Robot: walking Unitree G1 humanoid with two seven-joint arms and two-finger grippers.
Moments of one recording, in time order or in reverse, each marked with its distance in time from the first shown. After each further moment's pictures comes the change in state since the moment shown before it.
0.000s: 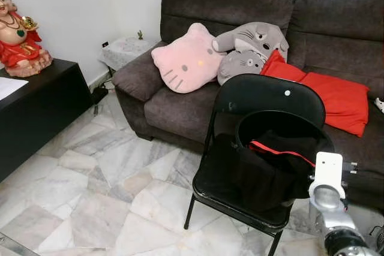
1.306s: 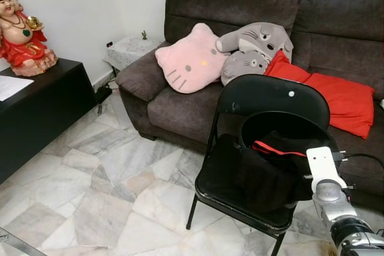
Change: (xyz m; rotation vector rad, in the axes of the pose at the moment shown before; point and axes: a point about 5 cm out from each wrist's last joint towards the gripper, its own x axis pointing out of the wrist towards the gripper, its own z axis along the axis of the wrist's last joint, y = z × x) left arm 0.000 0.000 0.000 0.003 0.003 0.000; right arm 0.004 0.002 -0.001 -0.227 0.024 0.072
